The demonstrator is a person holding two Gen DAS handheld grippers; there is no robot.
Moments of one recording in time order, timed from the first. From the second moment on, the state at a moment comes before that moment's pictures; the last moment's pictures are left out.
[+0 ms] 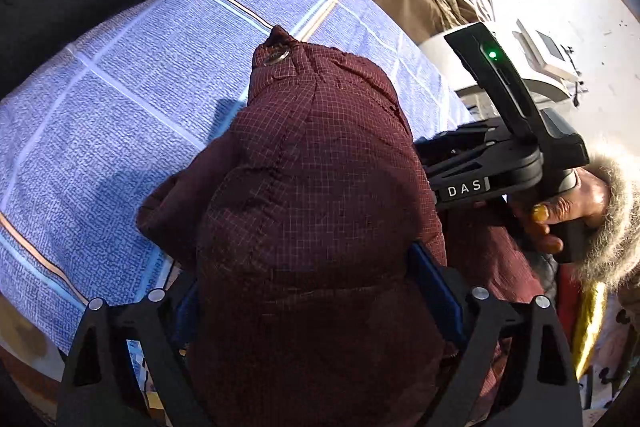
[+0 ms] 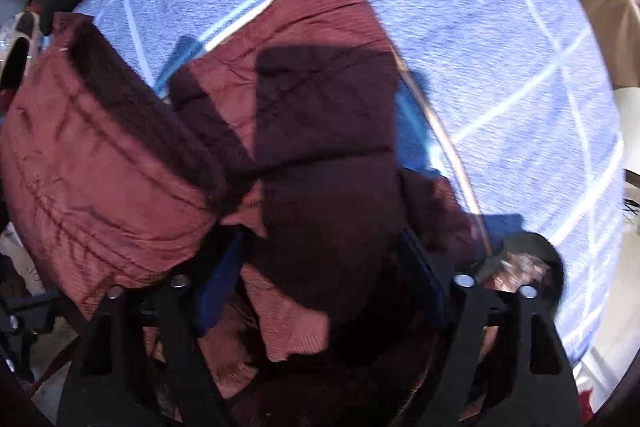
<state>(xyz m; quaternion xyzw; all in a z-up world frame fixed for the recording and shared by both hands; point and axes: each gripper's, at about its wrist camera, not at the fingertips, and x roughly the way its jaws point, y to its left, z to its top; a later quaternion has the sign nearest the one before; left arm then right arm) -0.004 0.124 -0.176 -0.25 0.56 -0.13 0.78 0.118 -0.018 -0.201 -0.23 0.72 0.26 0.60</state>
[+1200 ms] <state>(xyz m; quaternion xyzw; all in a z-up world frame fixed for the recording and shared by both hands) 0.097 0.279 -0.008 -0.20 0.45 0.09 0.87 0.136 -0.409 0.047 0.12 0.50 -0.07 0.86</state>
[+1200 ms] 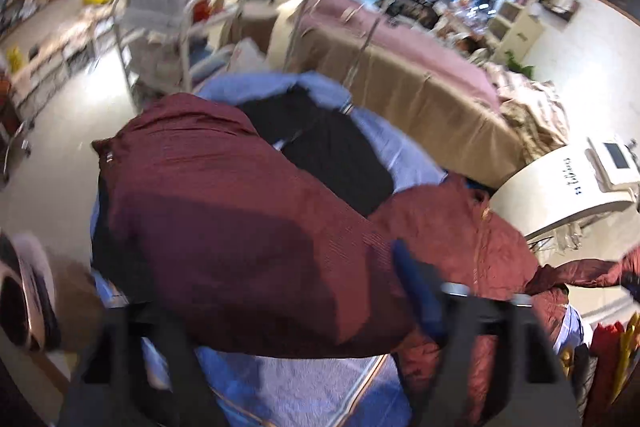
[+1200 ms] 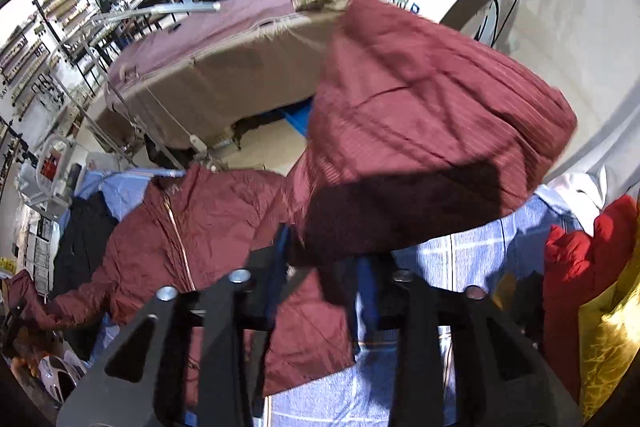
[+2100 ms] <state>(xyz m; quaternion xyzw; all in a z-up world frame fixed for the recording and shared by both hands) -0.057 0.249 -0.070 -0.07 0.53 0.15 0.83 -0.016 -0.141 -0.171 0.07 0.69 0.19 0.70</state>
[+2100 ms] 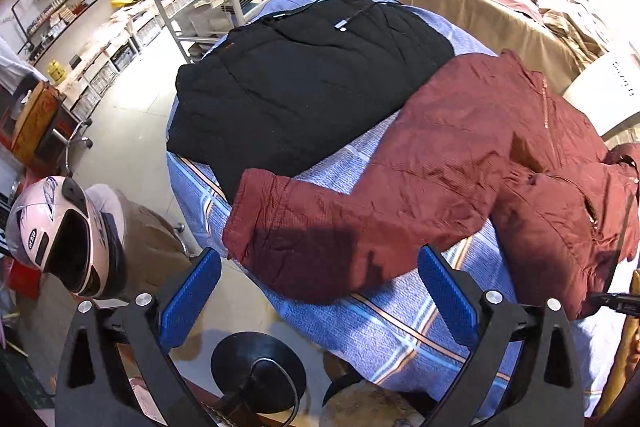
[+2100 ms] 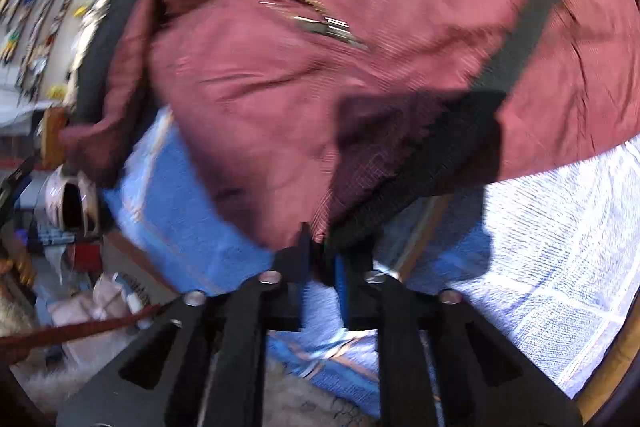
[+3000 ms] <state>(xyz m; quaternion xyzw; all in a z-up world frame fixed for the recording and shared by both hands) -0.081 0.171 -0.088 -0.04 0.55 0.00 0.84 -0.054 -0.122 -0.106 0.06 0.67 0.15 0.72</state>
